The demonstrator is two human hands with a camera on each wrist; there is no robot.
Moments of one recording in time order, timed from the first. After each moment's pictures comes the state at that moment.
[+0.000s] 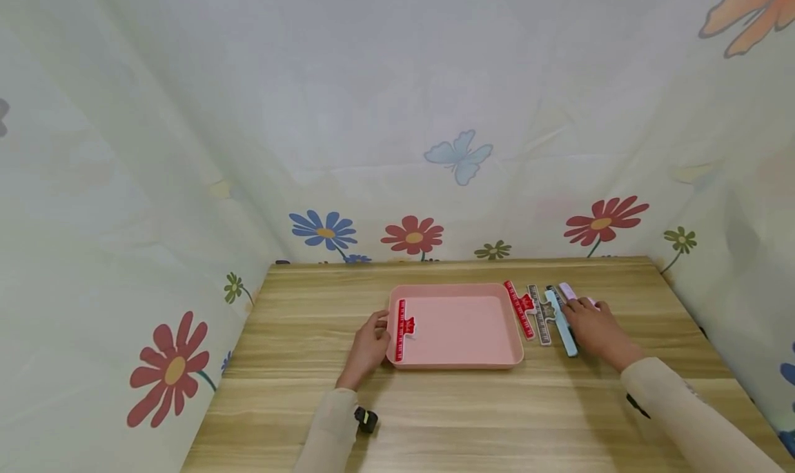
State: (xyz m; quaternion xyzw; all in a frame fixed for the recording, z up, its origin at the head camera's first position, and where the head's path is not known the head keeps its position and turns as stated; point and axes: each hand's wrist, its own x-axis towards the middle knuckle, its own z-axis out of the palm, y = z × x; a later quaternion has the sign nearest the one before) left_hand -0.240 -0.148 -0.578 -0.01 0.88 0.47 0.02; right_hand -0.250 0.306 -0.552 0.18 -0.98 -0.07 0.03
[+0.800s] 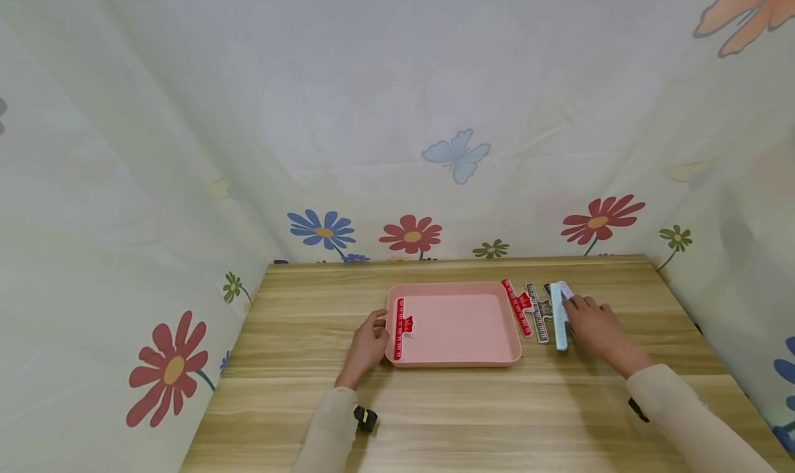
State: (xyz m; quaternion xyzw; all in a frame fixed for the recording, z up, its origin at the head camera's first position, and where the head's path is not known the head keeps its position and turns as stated) left_hand -0.240 -0.148 -0.579 -0.01 0.88 0.48 0.02; right_hand -0.233 0.301 -0.533 0.15 -0.99 -0.02 0.03
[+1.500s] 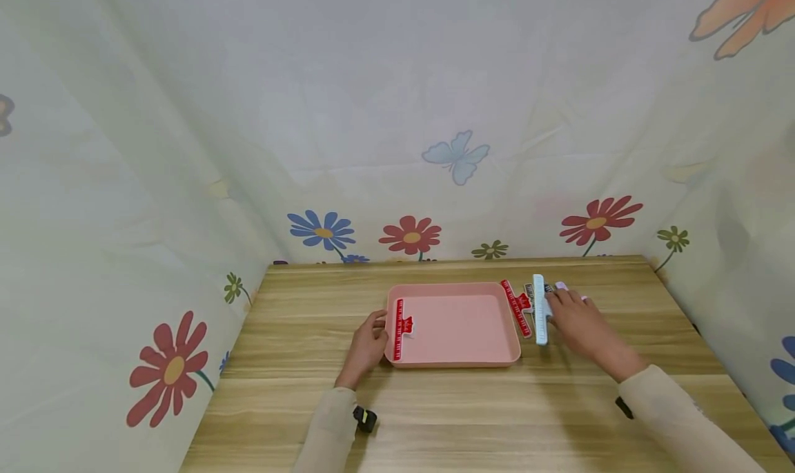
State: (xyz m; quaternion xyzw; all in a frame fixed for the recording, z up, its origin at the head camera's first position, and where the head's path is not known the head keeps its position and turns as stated) left_hand -0.239 -0.149 -0.577 -0.01 0.87 0.49 0.03; right_hand -0.221 0.267 -0.503 0.18 -0.98 0.02 0.06
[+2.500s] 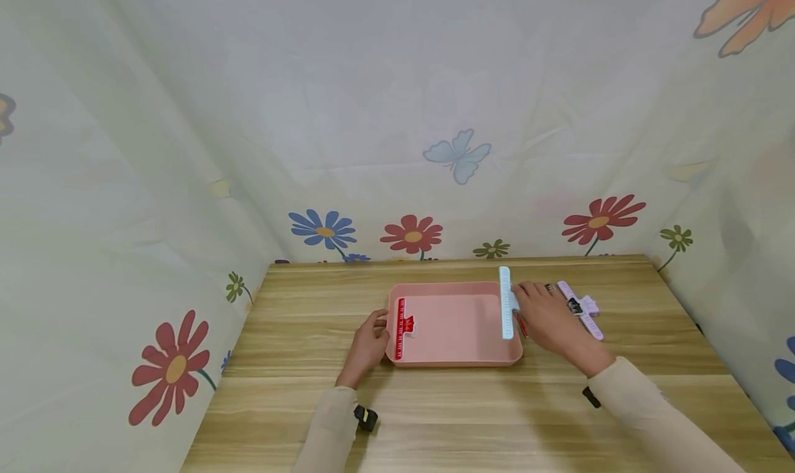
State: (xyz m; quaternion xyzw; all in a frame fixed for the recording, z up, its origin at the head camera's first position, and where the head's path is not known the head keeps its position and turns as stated) left_hand -0.238 -0.150 -0.576 0.00 0.87 0.49 0.02; right_hand -0.227 0.208 -0.484 0.23 -0.97 0.02 0.11
